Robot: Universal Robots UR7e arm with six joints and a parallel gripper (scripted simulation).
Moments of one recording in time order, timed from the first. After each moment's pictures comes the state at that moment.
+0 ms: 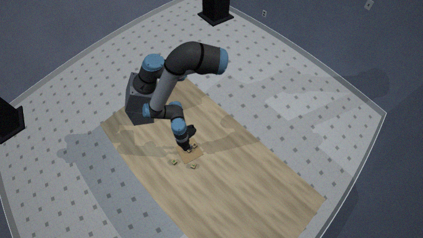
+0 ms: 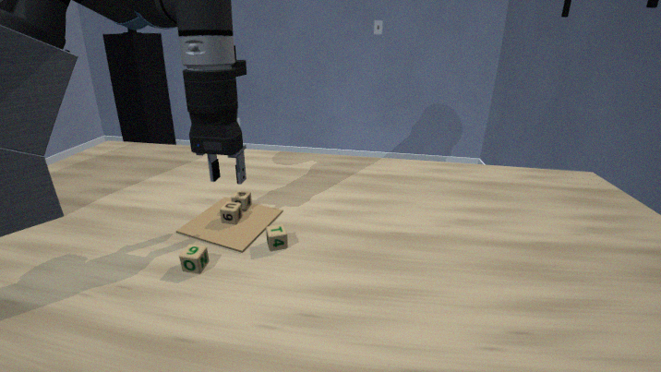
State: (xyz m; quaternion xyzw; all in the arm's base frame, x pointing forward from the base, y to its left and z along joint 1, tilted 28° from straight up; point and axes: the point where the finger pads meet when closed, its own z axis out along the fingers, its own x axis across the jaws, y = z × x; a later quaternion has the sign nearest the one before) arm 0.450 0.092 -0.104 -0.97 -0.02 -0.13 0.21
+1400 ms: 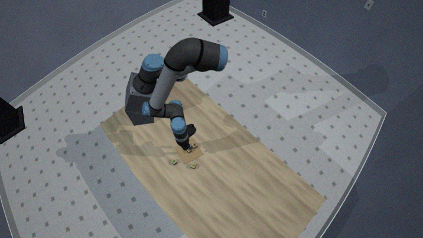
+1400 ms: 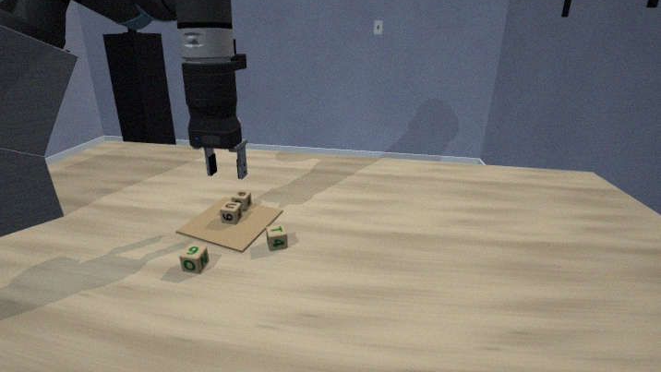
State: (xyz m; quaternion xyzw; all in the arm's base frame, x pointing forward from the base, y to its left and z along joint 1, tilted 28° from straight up) arm 0.446 0.088 -0.095 -0.97 -0.01 -0.12 0.21
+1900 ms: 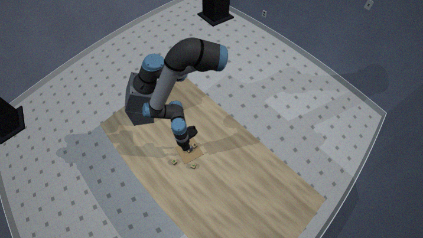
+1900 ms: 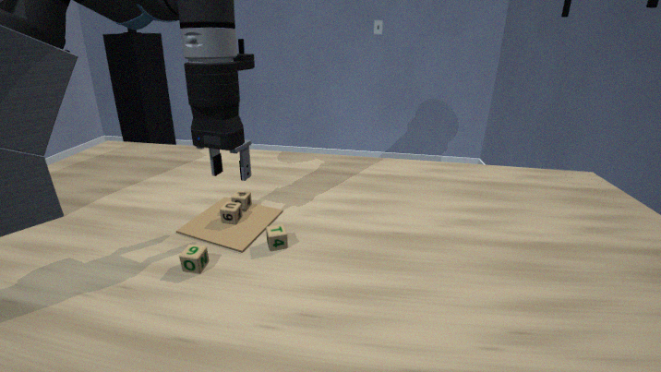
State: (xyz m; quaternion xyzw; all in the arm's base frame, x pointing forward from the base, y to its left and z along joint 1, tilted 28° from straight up) arm 0.455 0.086 -0.093 -0.97 0.05 -0.11 0.22
